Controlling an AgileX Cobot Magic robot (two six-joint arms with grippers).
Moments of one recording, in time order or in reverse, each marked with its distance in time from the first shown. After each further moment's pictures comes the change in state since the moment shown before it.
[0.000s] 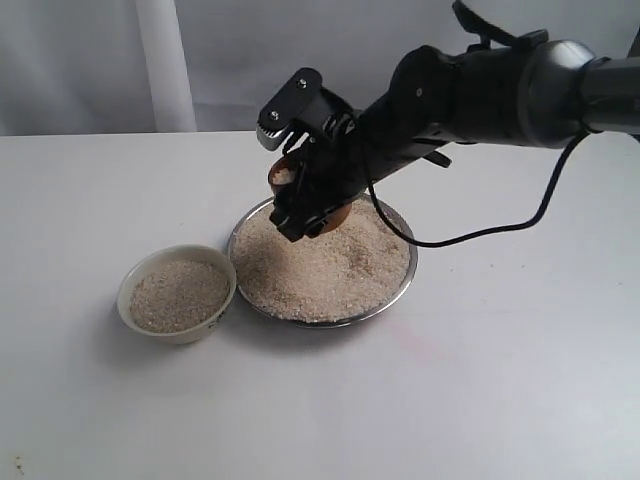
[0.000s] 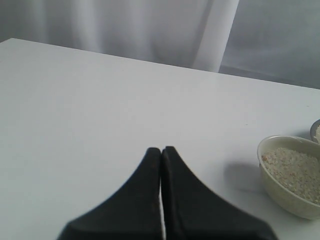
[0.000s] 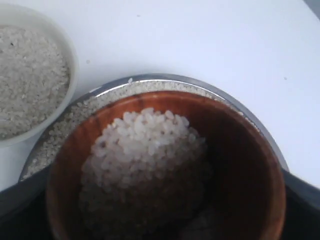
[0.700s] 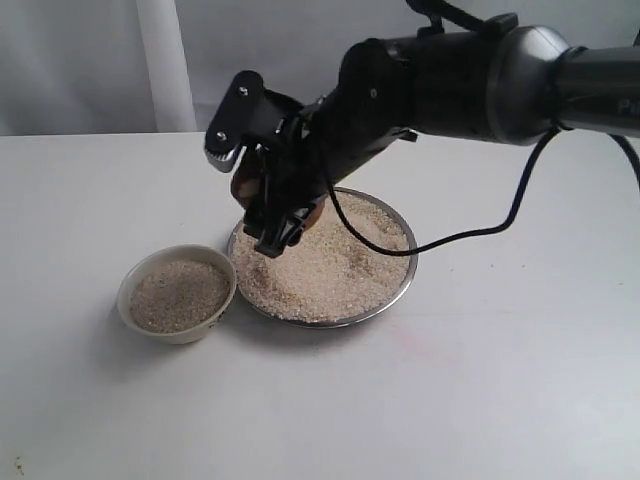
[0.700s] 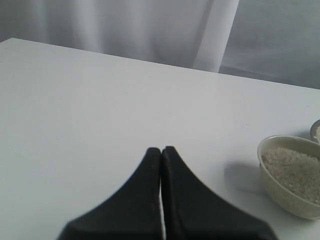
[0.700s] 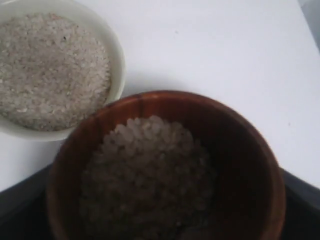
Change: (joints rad) left arm 0.000 0.000 0.000 0.000 0.000 0.000; right arm 0.120 -0.012 -0.088 -0.254 0.091 0.051
